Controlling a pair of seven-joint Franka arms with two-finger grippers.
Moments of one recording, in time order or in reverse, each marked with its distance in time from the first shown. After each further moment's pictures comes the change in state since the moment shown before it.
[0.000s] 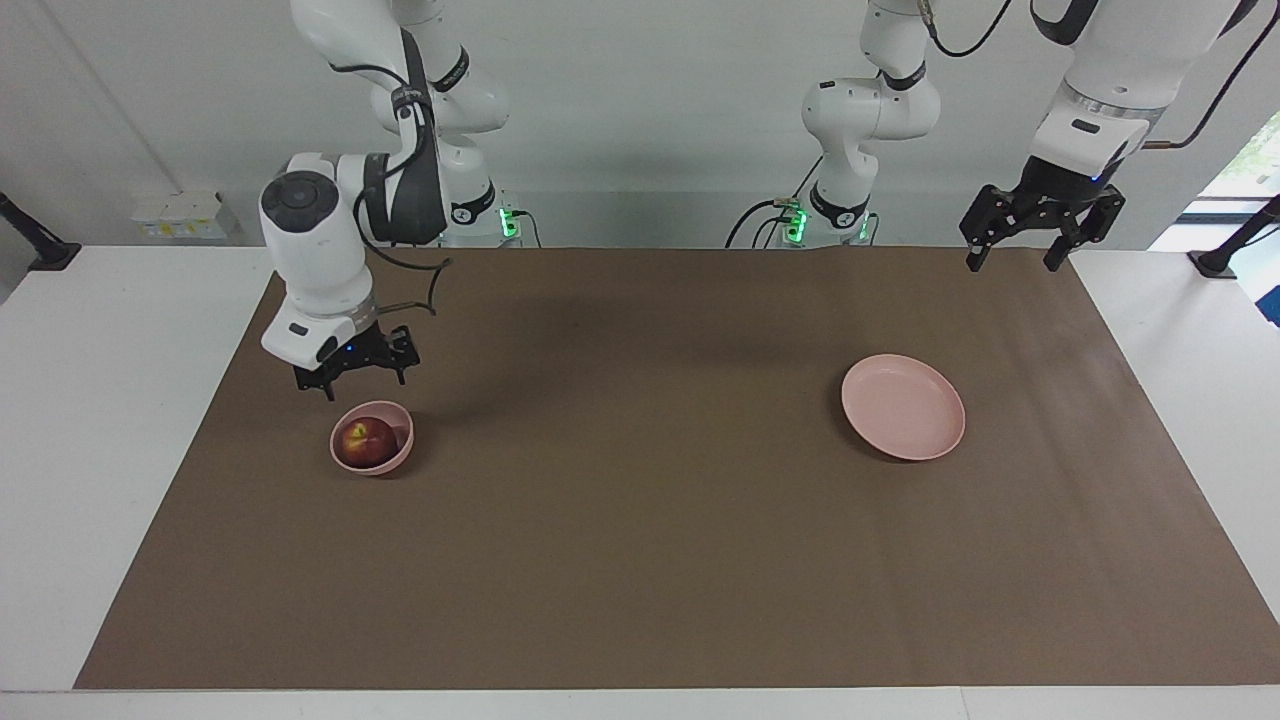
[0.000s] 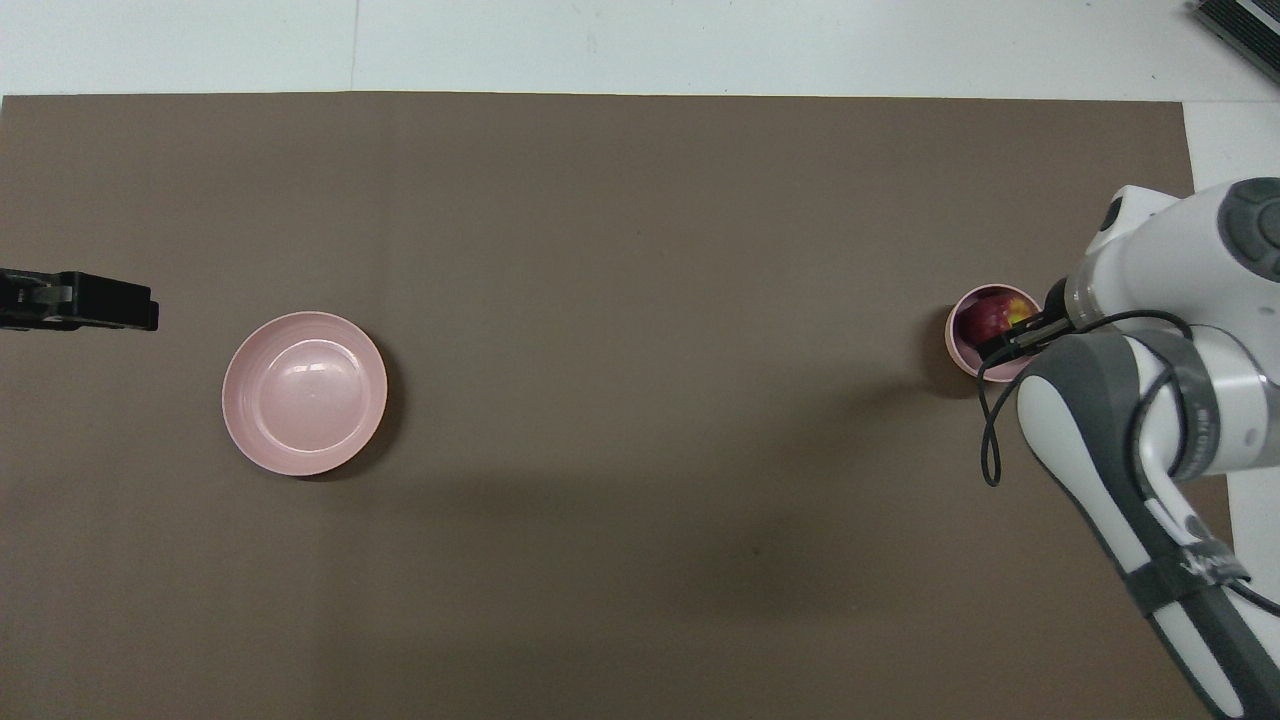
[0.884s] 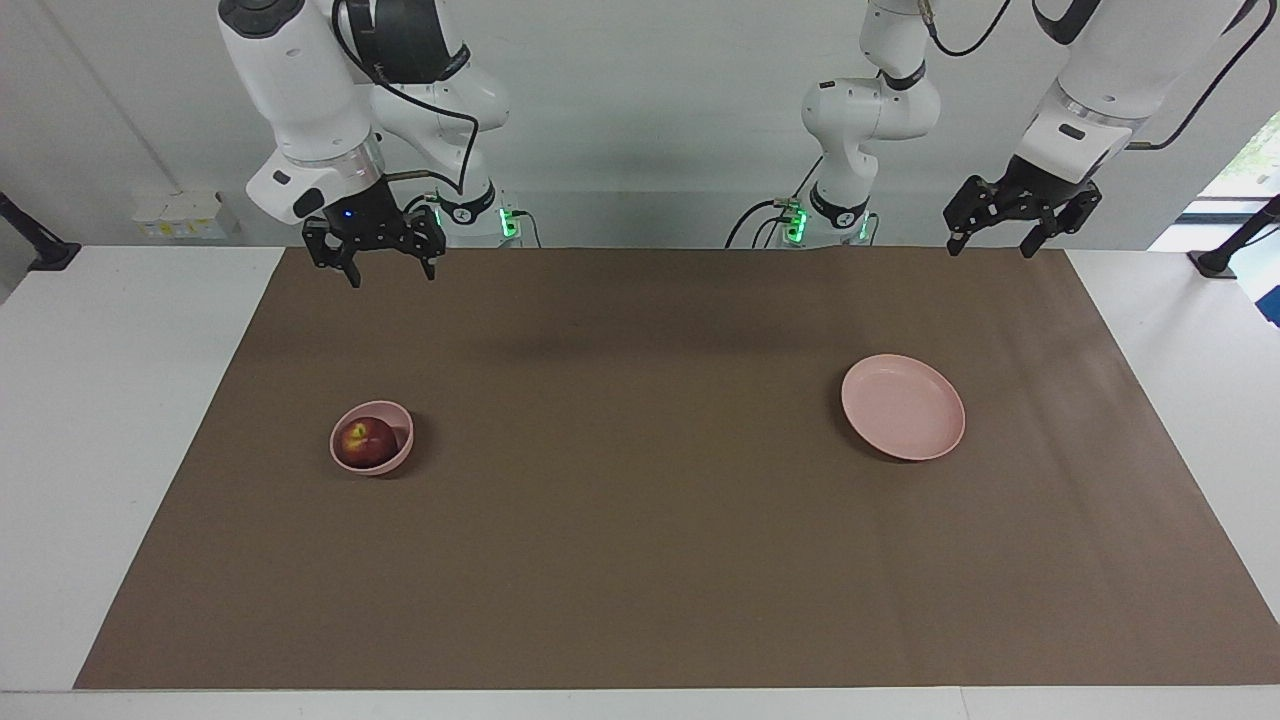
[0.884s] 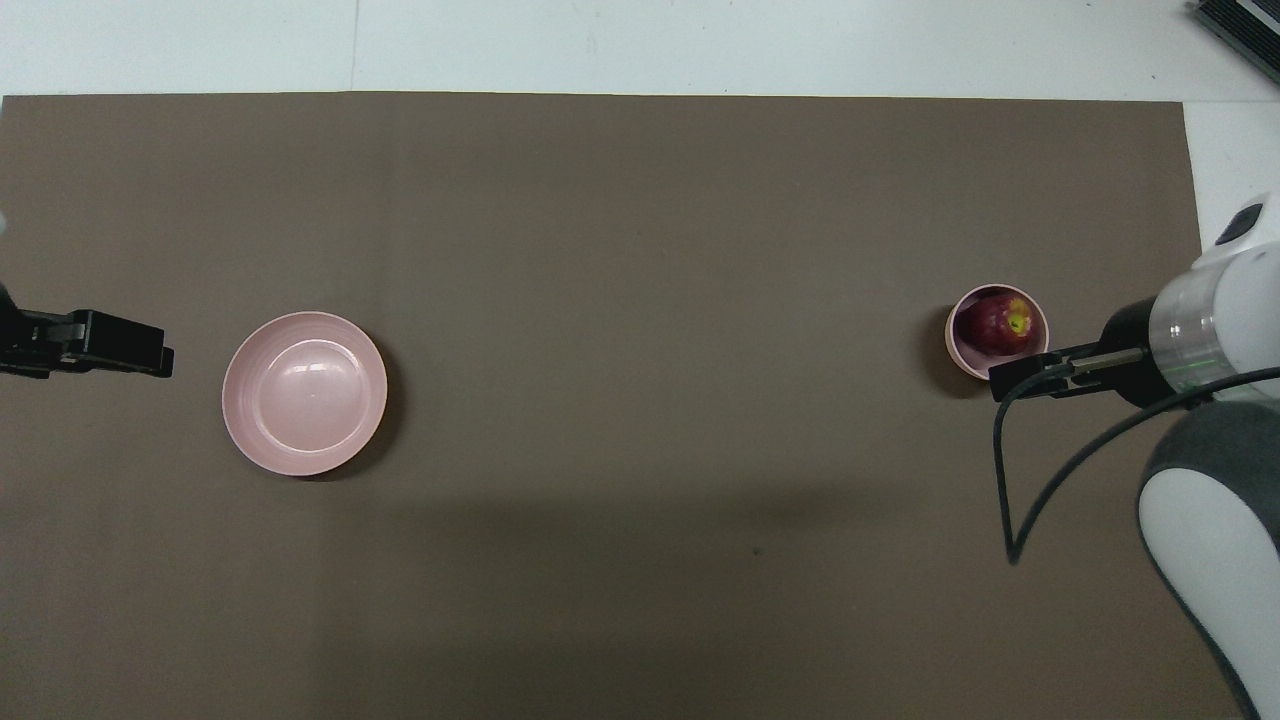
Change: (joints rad) left arm 0.000 -0.004 0.007 0.001 -0.048 -0.121 -0.002; right arm 0.062 -0.165 0.022 0.128 0.126 -0.307 0.265
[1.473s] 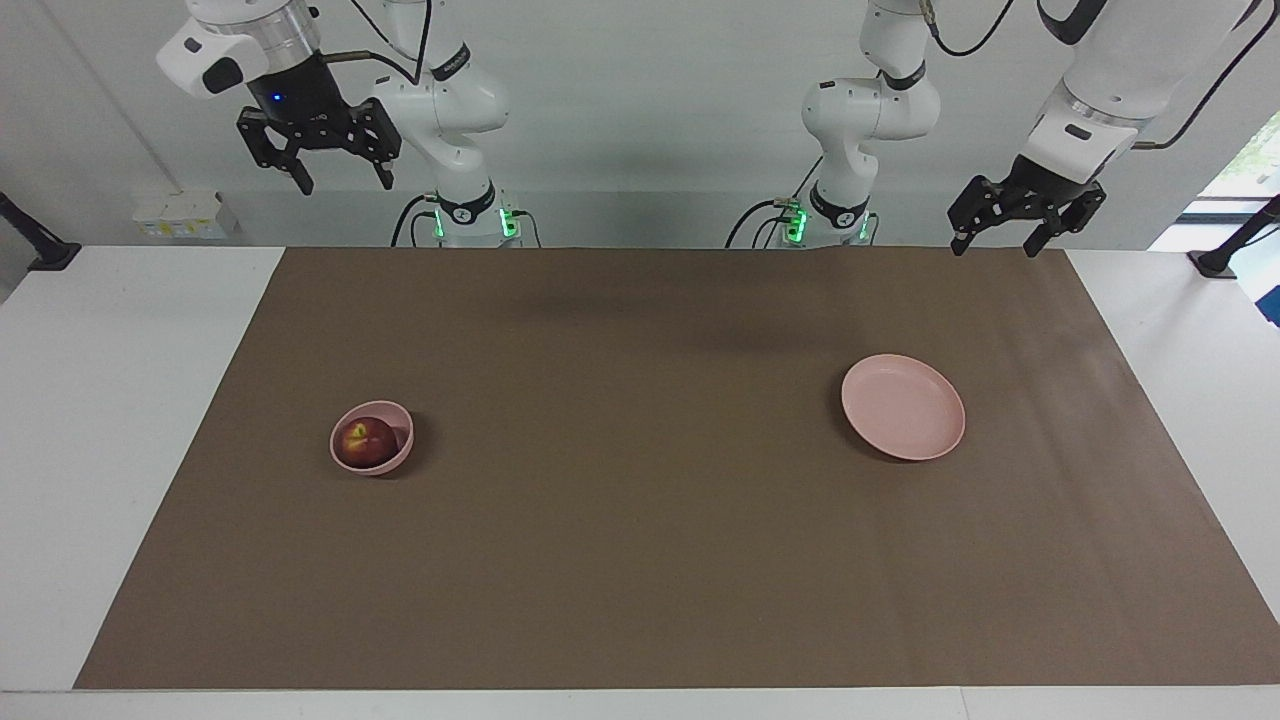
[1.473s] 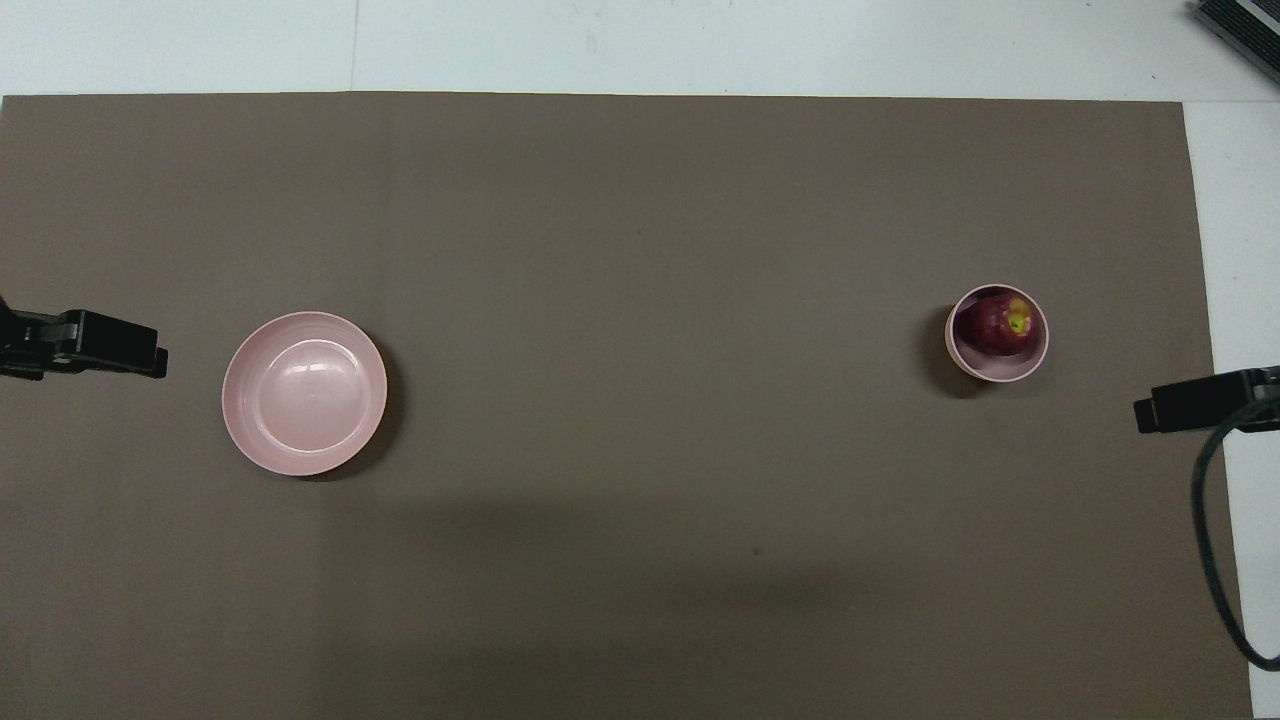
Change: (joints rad) left arm 0.000 0.000 0.005 0.000 0.000 -0.003 0.000; right arm -0.051 0.000 -0.027 0.296 0.029 -0.346 0.000
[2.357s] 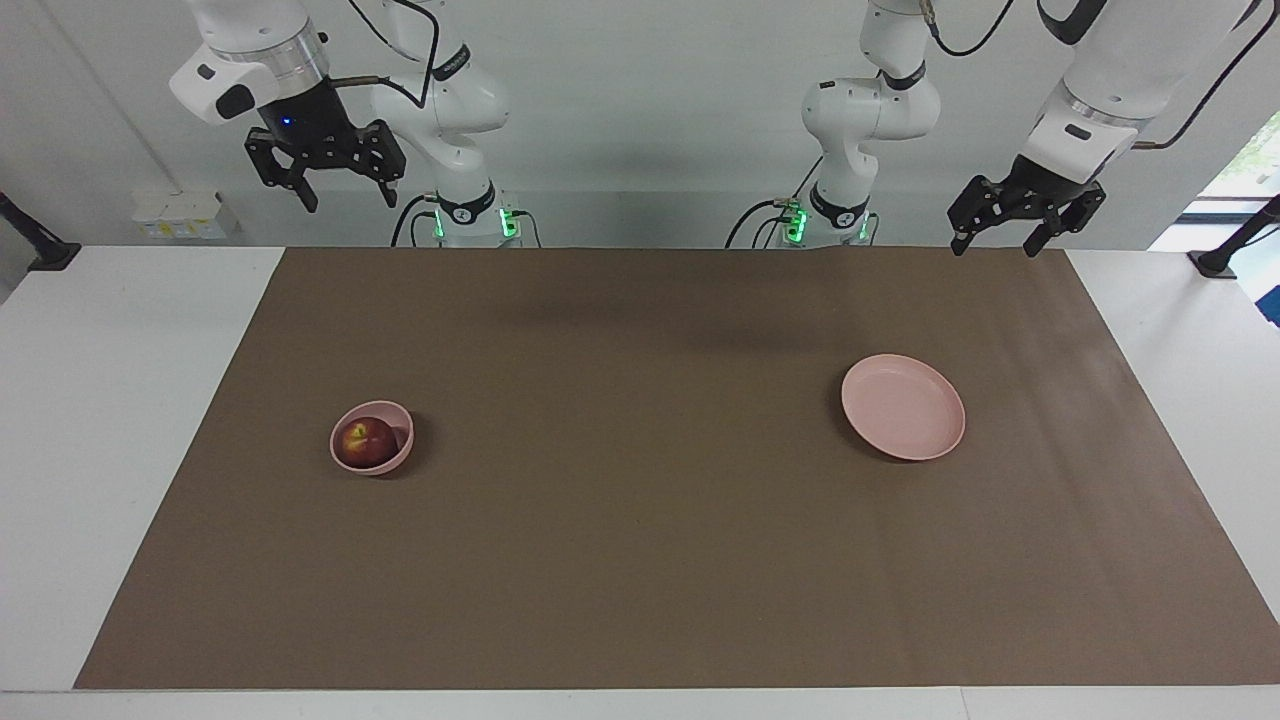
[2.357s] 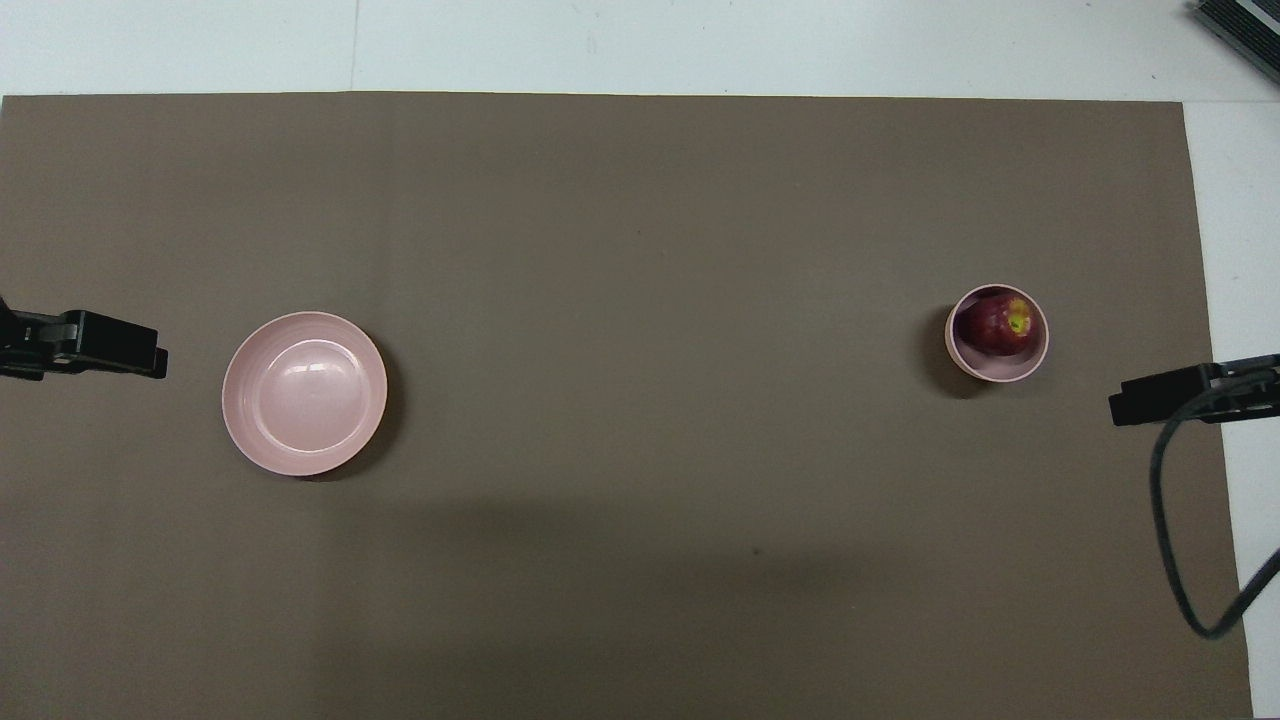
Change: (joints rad) left arm 0.000 0.000 0.000 0.000 0.000 -0.001 0.000; right arm 0.004 -0.001 0.007 -0.056 -0.021 0.053 -0.006
